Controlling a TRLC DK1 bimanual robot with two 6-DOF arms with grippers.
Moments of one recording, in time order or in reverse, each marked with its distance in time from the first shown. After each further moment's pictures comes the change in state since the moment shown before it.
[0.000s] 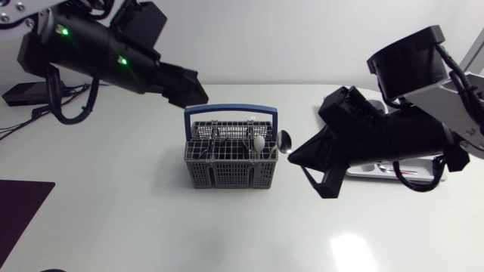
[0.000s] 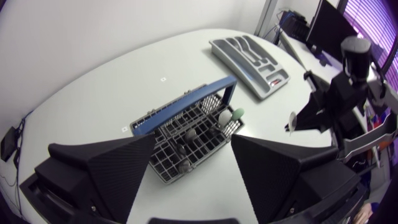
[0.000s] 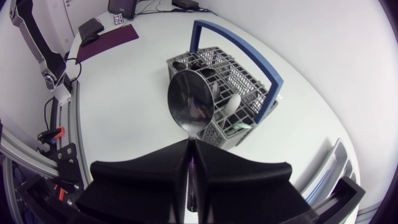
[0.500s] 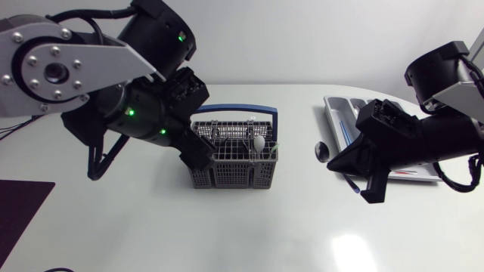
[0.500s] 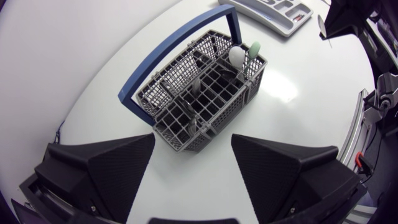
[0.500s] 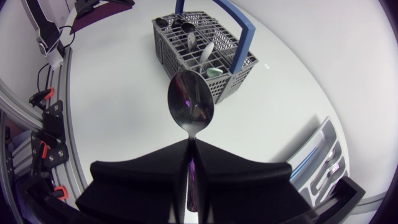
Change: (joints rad) left arm -0.246 0.000 -0.167 -0.013 -0.426 0.082; right arm -0.275 0.002 0.000 -0.206 -0.047 -0.337
